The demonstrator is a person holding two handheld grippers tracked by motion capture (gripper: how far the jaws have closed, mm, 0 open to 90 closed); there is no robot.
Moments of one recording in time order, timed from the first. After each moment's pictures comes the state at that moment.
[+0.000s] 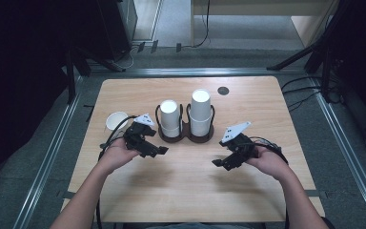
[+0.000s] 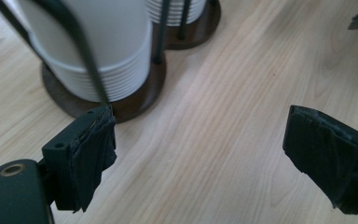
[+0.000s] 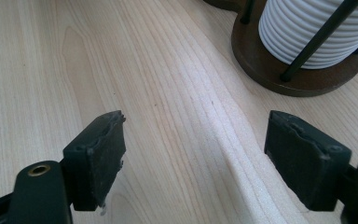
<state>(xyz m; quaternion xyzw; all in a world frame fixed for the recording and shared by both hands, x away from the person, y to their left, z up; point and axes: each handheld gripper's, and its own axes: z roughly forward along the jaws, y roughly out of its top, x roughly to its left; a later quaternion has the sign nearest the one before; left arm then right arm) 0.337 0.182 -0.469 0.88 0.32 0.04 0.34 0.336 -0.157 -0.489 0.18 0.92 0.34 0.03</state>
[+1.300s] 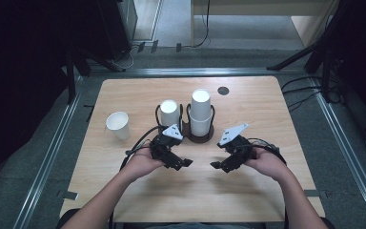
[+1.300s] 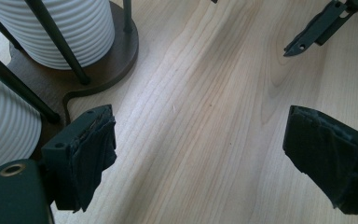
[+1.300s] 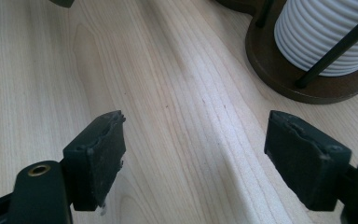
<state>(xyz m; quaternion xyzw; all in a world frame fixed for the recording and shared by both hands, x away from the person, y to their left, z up) 0.318 0.110 -0.479 0.90 0.26 0.02 0.35 0.332 -0.152 -0.490 0.16 0.93 0.34 0.03</state>
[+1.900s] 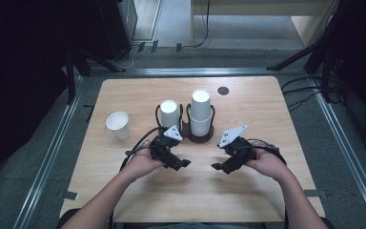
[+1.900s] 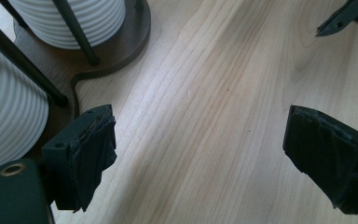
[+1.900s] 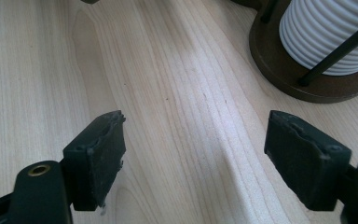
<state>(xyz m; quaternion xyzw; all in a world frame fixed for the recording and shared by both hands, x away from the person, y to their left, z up) 0.323 0.113 -0.491 0.91 0.26 0.03 0.33 0.330 -0.152 -0.492 0.14 0.93 0.32 0.04</state>
